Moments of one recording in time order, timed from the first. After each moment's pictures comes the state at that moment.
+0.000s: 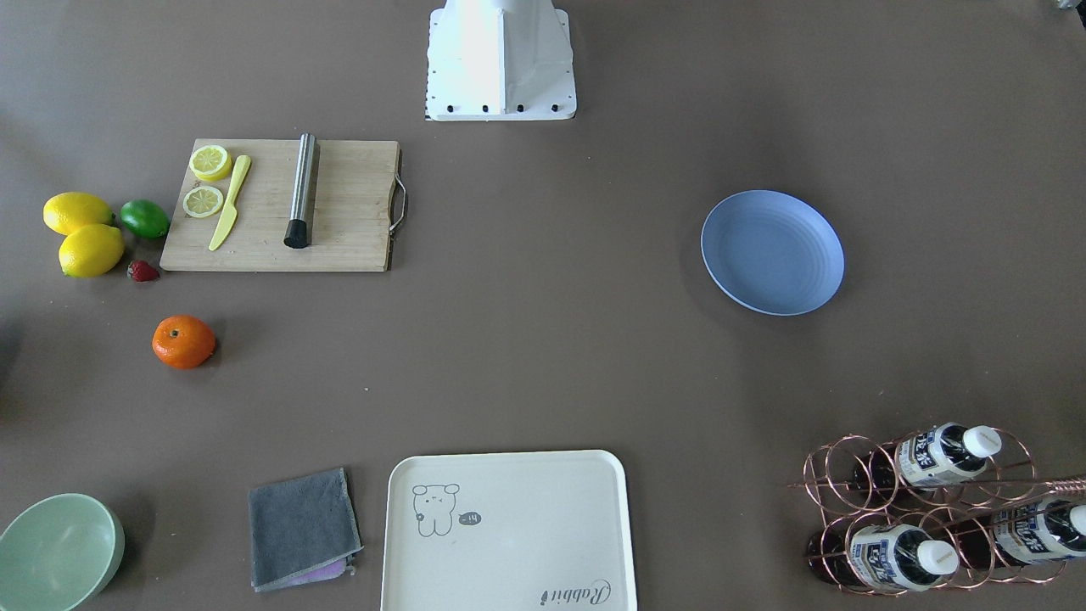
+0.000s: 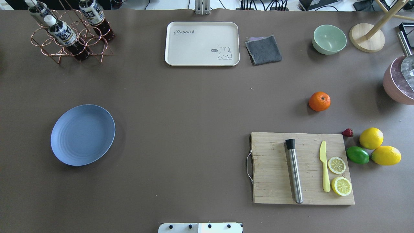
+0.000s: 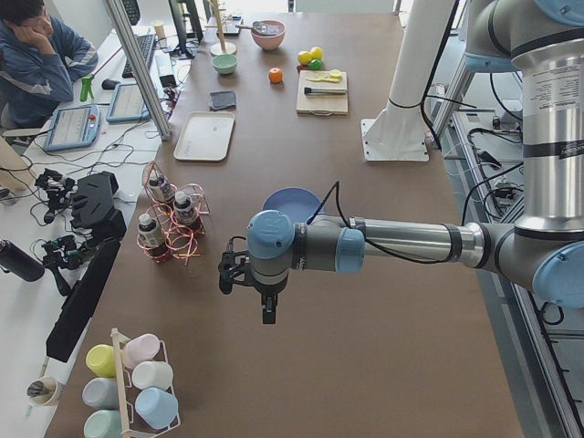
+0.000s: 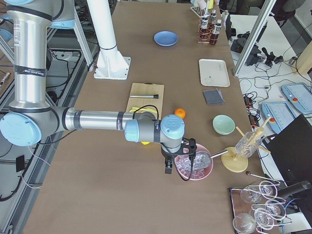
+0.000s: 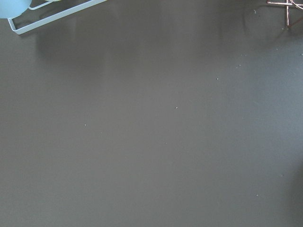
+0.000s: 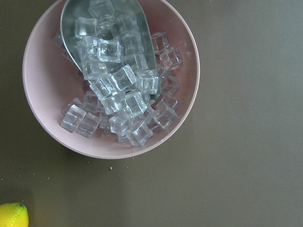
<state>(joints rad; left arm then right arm) -1.63 -1.44 -1.76 -1.58 -2.41 -0.06 1.59 -1.66 1.67 -1.56 2.34 0.06</state>
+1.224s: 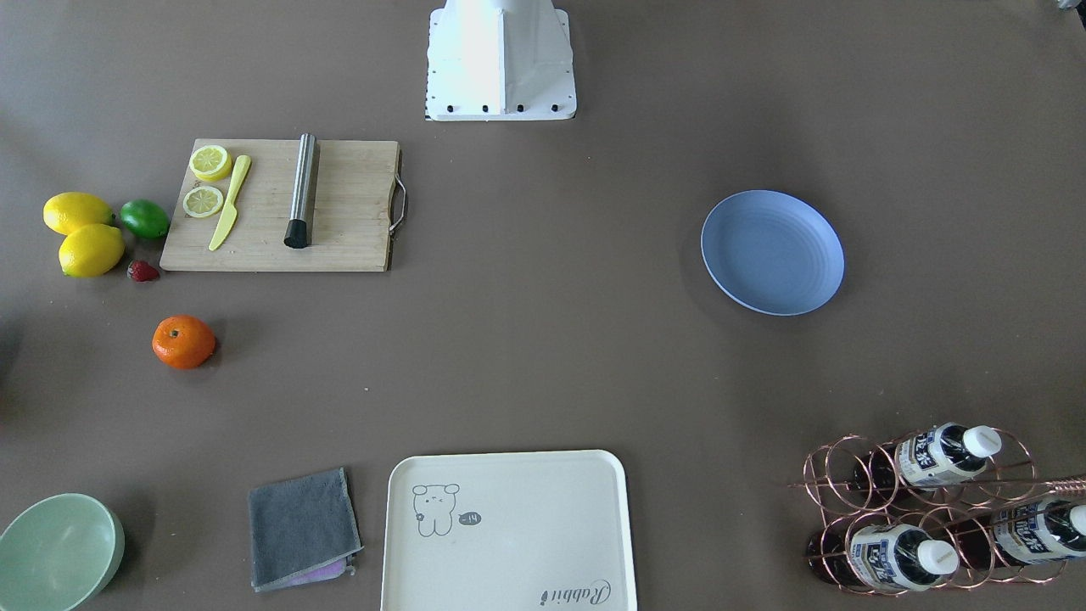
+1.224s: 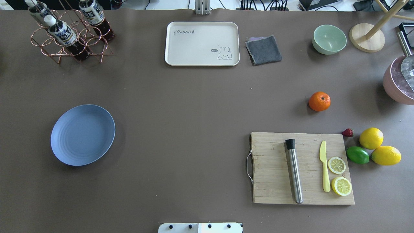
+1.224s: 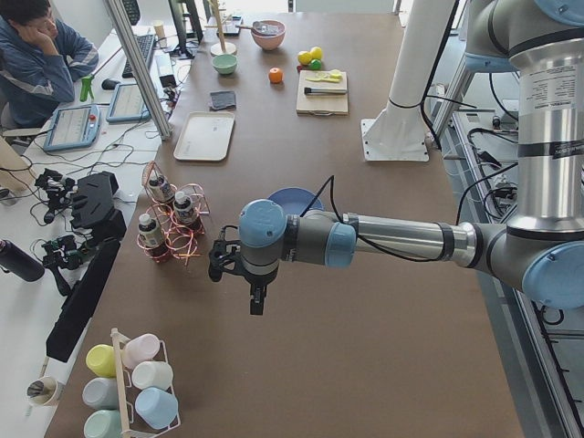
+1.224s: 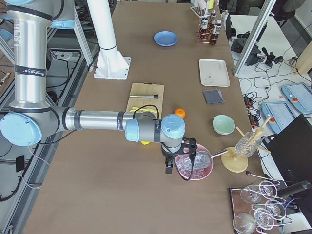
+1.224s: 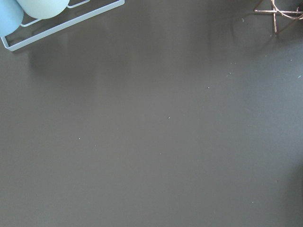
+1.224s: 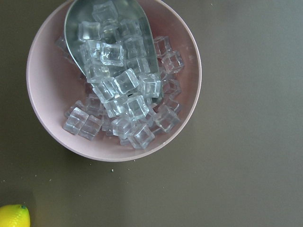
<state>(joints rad) -1.62 -1.48 -1.76 -1.62 -2.41 -0.07 1.59 -1.66 1.68 -1.56 2.33 0.06</state>
